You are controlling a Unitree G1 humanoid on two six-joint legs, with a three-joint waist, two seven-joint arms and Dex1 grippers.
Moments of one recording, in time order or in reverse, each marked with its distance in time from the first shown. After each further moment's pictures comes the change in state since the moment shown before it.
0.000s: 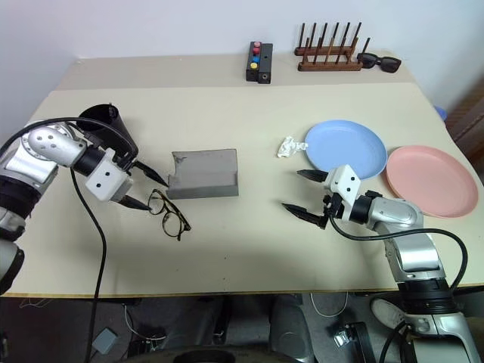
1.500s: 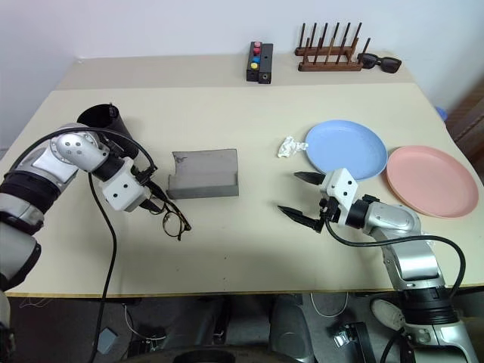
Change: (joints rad) left arm -0.070 -0.089 -0.140 0.110 0.087 -0.121 0.000; right arm 0.060 0.012 0.001 -0.099 0.010 0.046 -0.057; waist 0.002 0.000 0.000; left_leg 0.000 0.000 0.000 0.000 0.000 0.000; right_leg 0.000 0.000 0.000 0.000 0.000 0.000
